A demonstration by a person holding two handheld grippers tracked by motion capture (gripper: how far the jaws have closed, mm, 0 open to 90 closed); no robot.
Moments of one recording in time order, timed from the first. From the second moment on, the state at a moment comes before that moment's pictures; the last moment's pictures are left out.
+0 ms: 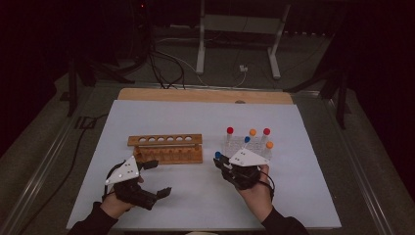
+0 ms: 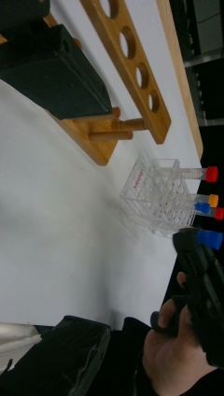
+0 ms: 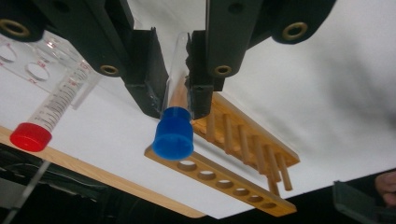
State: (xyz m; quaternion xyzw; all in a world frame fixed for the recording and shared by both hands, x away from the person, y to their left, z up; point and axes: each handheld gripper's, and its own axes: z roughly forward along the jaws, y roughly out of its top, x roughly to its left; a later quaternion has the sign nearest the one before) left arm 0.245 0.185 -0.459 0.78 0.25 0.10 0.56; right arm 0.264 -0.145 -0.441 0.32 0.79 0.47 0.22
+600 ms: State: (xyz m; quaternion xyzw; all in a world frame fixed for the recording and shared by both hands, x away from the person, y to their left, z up) left arm 0.257 0.149 -0.429 0.78 0.22 0.06 0.59; right arm 0.256 -0.140 -0.439 0.31 0.80 0.47 0.20
